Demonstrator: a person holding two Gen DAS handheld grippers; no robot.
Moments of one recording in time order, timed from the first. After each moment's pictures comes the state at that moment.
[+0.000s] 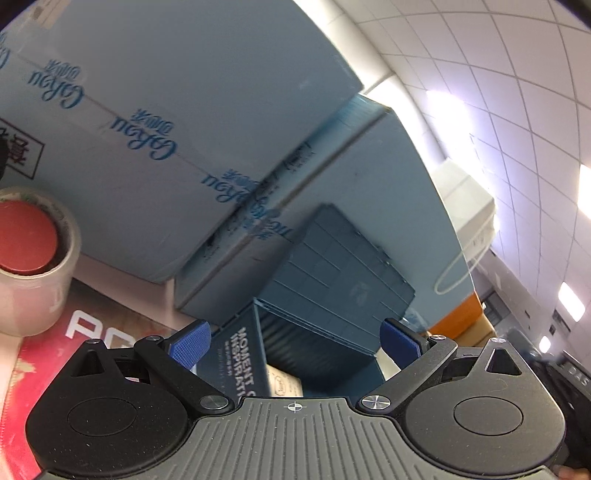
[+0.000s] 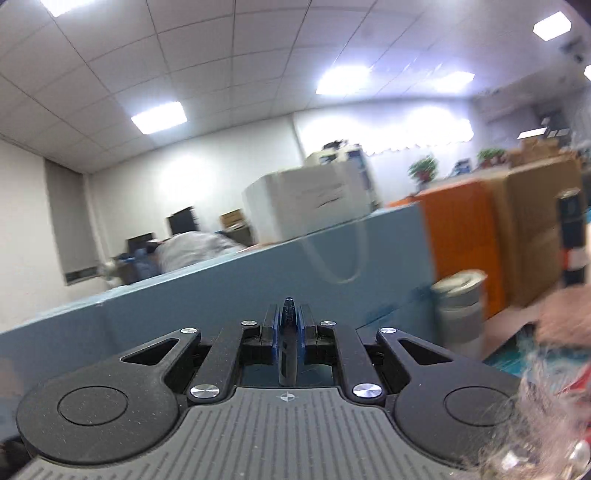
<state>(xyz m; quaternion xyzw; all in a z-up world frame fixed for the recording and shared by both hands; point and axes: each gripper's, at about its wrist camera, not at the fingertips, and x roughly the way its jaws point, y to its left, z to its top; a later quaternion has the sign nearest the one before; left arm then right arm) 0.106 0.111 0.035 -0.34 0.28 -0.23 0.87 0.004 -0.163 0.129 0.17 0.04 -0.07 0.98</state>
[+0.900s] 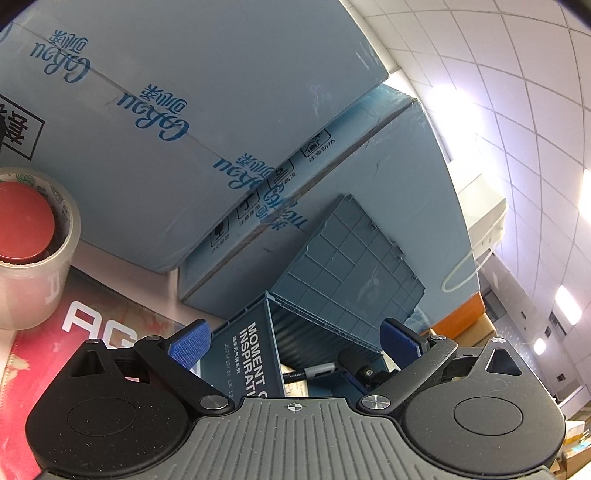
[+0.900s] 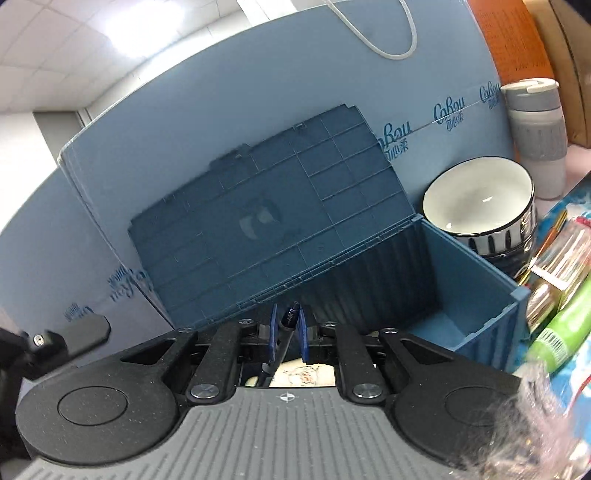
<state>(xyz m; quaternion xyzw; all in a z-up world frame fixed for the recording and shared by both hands) 0.118 0.110 0.023 -0.35 0.29 -0.24 0.86 0.094 -0.129 0.027 0.24 0.22 -0.01 0.94</state>
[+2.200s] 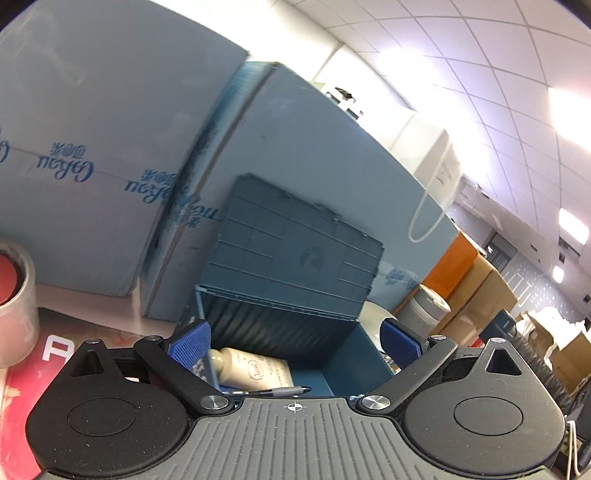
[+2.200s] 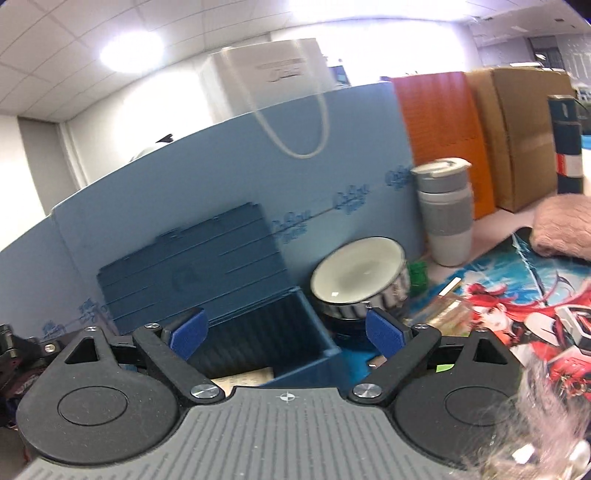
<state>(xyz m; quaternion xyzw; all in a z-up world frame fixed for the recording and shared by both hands) 0.085 0.056 0.058 -0.22 0.26 -0.27 0.90 0.011 -0.195 0.060 0.20 0.17 -0.09 0.96</state>
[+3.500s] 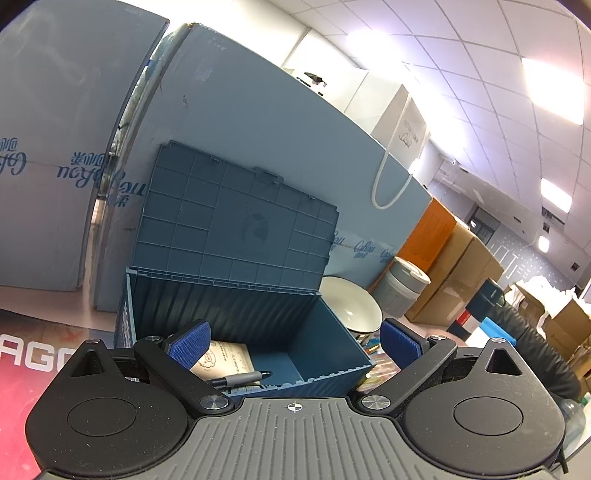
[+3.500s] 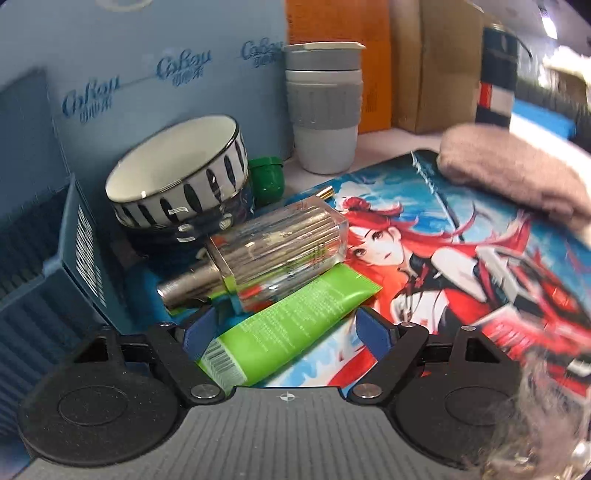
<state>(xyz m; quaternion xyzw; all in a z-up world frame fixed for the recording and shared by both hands) 0.083 0.010 0.052 -0.18 0.27 -0.31 0.89 0.070 -0.255 -0.026 0.13 0.34 -0.26 0.89</state>
